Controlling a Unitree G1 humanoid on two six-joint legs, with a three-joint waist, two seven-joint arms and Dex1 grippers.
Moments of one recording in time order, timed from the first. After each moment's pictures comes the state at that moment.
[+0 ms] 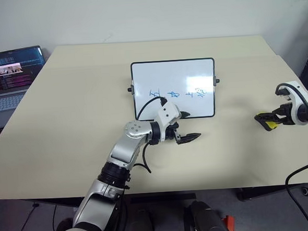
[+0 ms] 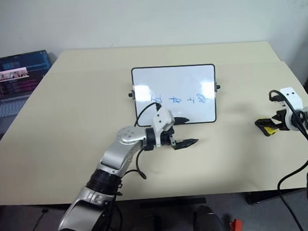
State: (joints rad) left arm -0.63 0.25 -0.30 0.19 -0.16 0.28 -0.91; right arm -0.78 -0.89 -0.03 0.69 0.12 0.81 0.90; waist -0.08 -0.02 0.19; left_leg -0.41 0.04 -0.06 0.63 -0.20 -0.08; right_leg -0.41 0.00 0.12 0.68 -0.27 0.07
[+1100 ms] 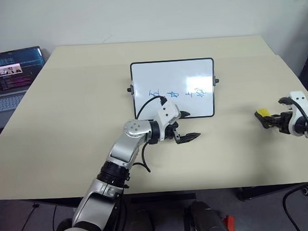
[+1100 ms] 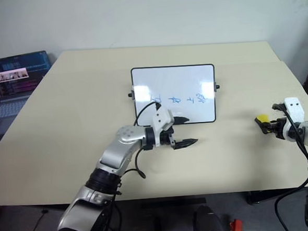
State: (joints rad) left arm -0.64 0.26 -0.29 0.19 -0.16 0.28 -0.93; right arm -0.54 -0.83 -0.22 0.38 0.27 0.85 0.72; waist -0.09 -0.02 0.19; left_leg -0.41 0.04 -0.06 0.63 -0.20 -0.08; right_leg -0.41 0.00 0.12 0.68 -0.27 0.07
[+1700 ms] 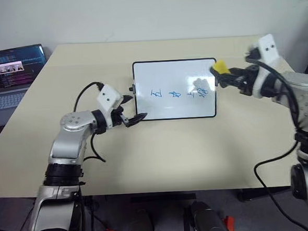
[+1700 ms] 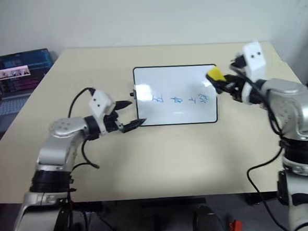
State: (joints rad) left arm -0.56 0.61 0.02 0.15 -0.20 0.32 -0.90; right arm -0.84 -0.57 -0.11 -0.19 0.44 1.10 0.52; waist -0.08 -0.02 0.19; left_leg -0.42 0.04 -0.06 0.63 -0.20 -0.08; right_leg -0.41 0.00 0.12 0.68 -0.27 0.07
